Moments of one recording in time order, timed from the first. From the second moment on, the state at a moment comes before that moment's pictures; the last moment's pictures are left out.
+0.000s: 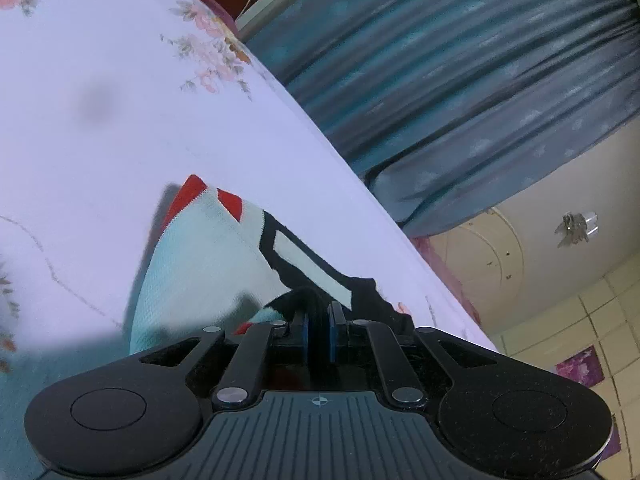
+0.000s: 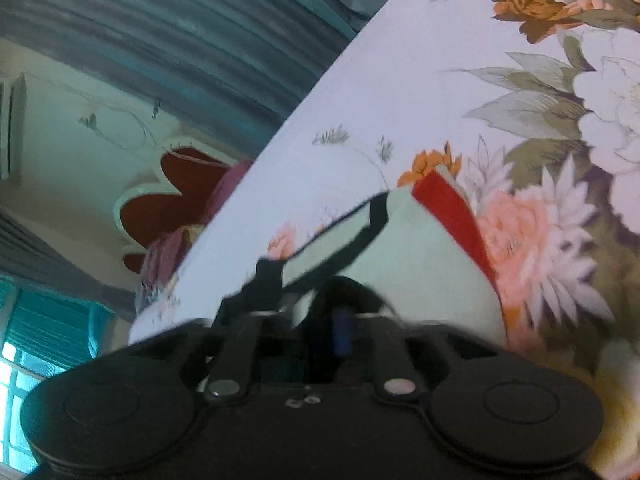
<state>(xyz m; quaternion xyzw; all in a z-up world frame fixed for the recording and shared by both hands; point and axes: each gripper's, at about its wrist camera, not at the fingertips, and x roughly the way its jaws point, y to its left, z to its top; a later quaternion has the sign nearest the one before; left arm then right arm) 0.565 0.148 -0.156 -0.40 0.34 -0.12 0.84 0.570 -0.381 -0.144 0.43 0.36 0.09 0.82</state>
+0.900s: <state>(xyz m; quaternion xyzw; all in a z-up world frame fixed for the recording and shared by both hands) 0.612 0.093 -0.109 -0.04 0.32 -0.08 0.94 0.575 -0.314 -0.099 0.01 0.32 0.09 0.94</state>
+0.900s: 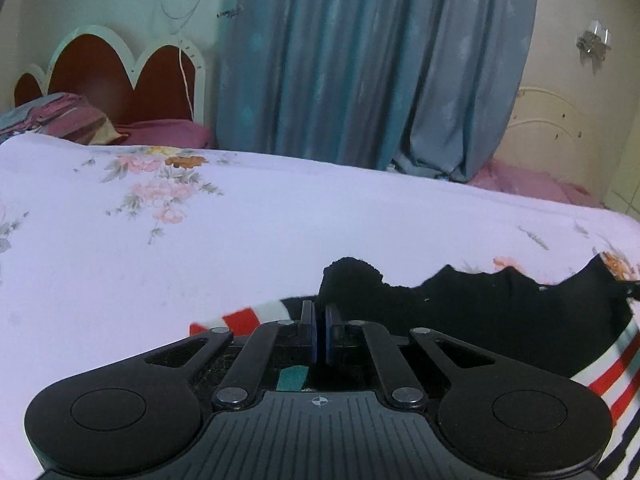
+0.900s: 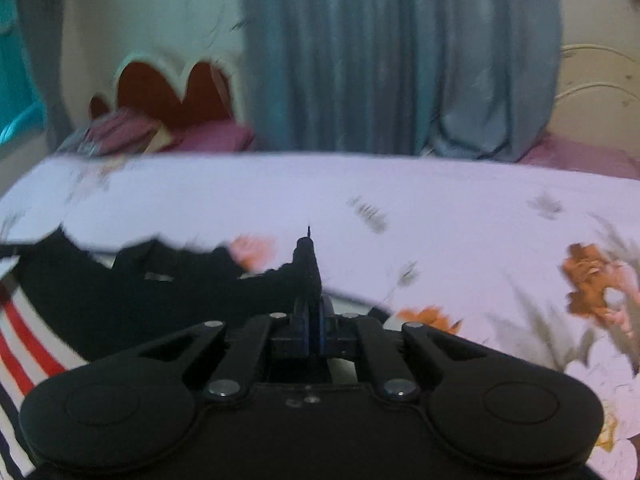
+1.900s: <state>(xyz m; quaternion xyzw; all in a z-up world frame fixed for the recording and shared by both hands) 0.581 0.055 -0.138 0.07 0.34 -0.10 0.93 0.580 -0.291 -0.131 -0.07 0.37 0.10 0.92</state>
